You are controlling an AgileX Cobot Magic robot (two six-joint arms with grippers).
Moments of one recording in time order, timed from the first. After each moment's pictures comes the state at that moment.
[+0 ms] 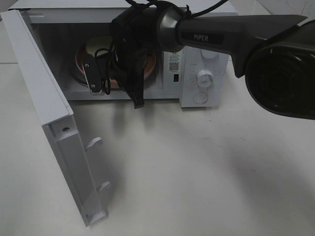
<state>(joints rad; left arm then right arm) 0.01 0.00 -0.50 0.00 1.04 0.05 0.71 2.45 -2.09 -0.32 0.74 -1.03</state>
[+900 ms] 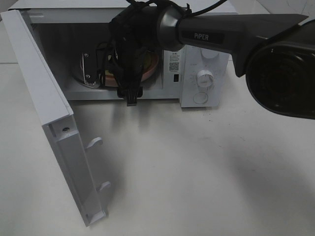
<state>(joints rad) 0.01 0.00 -0.50 0.00 1.04 0.05 0.71 2.45 -2.09 -0.35 0.72 -0.81</state>
